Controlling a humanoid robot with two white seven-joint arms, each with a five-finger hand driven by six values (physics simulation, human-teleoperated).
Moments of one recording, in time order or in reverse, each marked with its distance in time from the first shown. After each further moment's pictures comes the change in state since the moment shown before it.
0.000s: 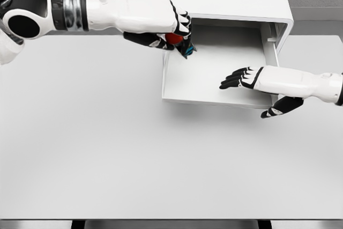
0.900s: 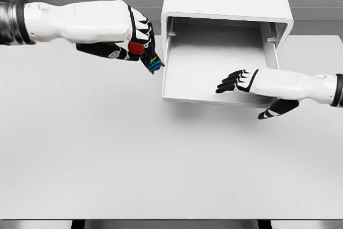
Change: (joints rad) left arm 0.055 0.268 0.053 -0.234 0.139 0.000 0.004; right arm -0.008 0.017 0.008 0.000 0.041 -0.010 0.000
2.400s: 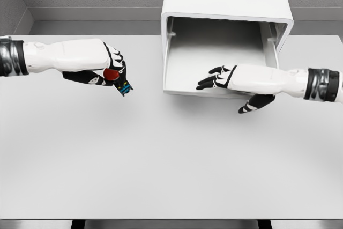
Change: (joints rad) left arm 0.187 0.074 -0.006 0.092 -0.098 0.001 0.008; right arm -0.060 0.138 0.043 0.055 0.068 0.014 0.008
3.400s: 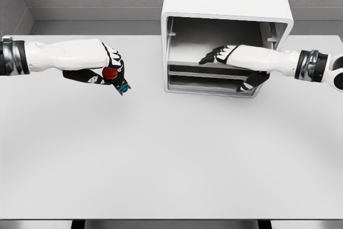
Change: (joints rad) left arm 0.003 -0.016 -0.007 0.047 -0.001 0.000 -0.006; right arm -0.092 0.152 0.023 0.301 0.023 -0.014 0.003
